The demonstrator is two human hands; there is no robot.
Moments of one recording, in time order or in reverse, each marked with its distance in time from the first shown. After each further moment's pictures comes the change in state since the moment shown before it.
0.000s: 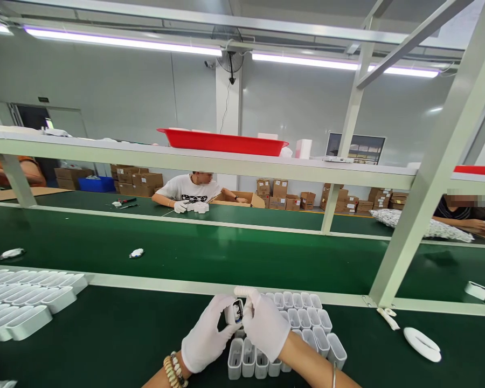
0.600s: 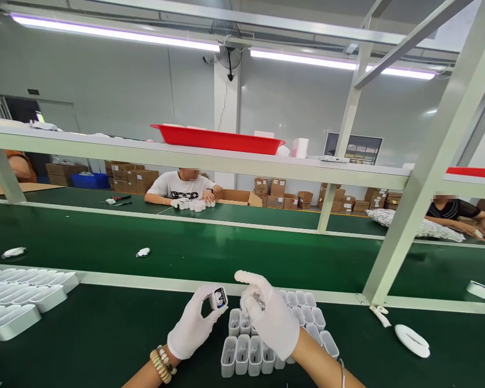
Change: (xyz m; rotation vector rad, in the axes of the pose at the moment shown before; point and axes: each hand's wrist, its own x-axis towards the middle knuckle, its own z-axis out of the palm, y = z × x) left_hand 0.003 -0.025 -0.009 0.039 0.252 -0.033; right_hand -0.018 -0.009 -0.037 0.461 -0.026 -0.161
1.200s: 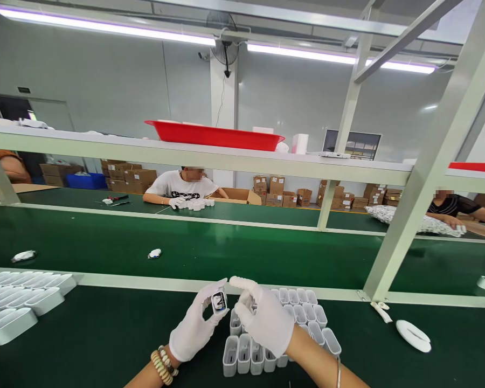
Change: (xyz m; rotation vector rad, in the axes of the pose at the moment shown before) left_hand -0.007 -0.007 0.003 -0.175 -0.115 0.000; right_hand 0.009 0.010 0.009 -0.258 -0.049 0.030
